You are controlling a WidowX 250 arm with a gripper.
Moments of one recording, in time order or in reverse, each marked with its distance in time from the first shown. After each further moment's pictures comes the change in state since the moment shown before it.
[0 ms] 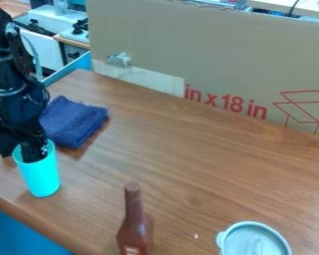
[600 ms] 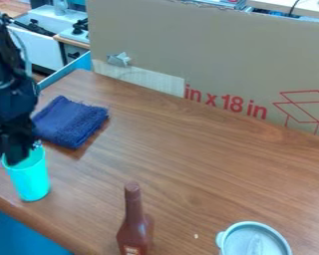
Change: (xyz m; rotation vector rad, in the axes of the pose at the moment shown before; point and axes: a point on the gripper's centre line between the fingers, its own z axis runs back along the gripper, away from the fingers) arm -0.010 0.000 0.013 -0.039 -0.003 0.026
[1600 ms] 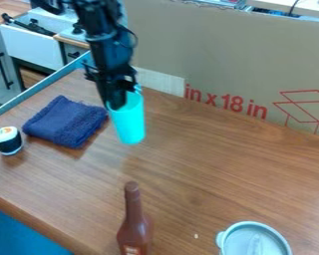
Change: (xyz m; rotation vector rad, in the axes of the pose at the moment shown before) arm 0.137 -0.065 0.023 -0.133 -0.102 -0.111
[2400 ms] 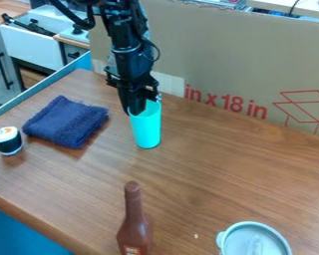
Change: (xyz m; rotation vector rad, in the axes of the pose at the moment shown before) arm 0.027 -0.001 -0.022 0.058 -0.011 -0.006
